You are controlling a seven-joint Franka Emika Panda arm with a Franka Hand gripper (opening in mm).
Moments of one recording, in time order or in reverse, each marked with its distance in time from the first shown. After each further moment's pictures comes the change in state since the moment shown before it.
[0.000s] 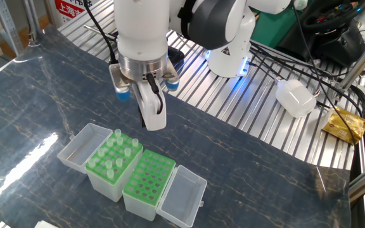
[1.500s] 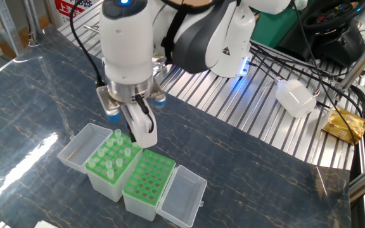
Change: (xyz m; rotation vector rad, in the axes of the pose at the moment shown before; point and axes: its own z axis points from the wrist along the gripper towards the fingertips) arm -0.027 0.001 0.046 0.004 0.004 -0.119
